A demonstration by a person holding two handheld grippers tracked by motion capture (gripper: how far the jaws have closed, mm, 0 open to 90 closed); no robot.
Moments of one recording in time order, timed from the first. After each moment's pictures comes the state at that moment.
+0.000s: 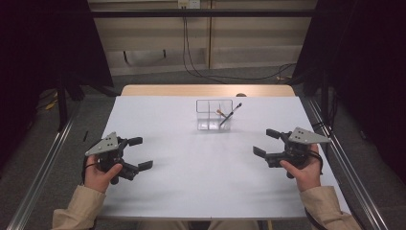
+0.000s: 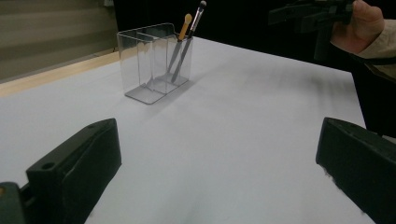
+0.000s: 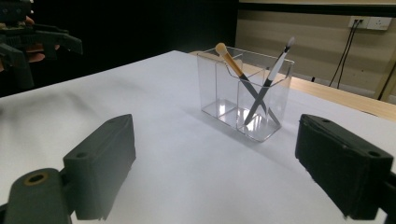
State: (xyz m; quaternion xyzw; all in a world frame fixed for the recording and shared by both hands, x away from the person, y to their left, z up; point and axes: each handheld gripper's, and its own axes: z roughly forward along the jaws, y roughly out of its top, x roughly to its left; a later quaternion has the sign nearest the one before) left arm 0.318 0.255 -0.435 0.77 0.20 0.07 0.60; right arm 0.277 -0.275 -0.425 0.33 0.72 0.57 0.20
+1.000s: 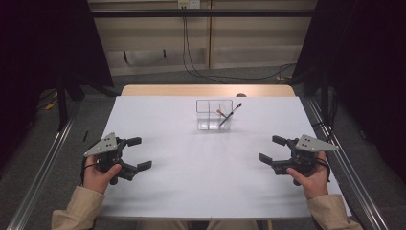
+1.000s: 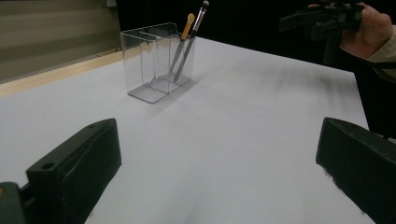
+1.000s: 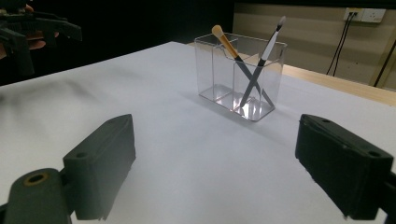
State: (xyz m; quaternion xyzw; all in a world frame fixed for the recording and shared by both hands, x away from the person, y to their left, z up) left arm 0.316 0.259 -0.436 0.77 0.20 0.08 0.60; right arm 0.260 -0.289 -0.434 0.34 0.73 0.56 0.21
